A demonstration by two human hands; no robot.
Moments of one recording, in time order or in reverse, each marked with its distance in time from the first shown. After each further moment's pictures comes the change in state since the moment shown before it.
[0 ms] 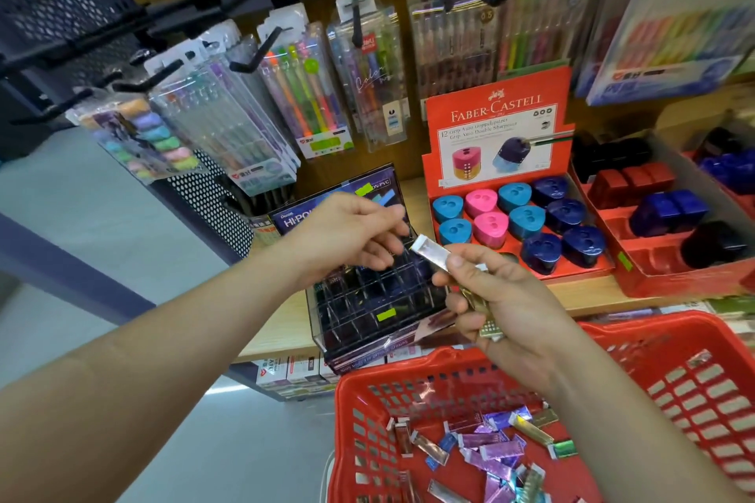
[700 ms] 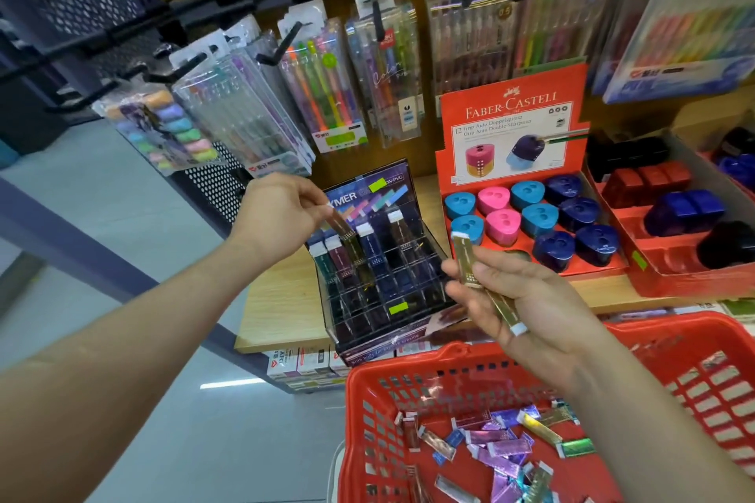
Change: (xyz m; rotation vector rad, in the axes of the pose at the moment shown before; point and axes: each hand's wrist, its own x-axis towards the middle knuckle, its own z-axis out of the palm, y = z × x) left_hand -0.002 -0.029 -0.064 0.736 0.553 0.221; right_hand -0.009 -0.003 -0.004 0.054 0.035 0.028
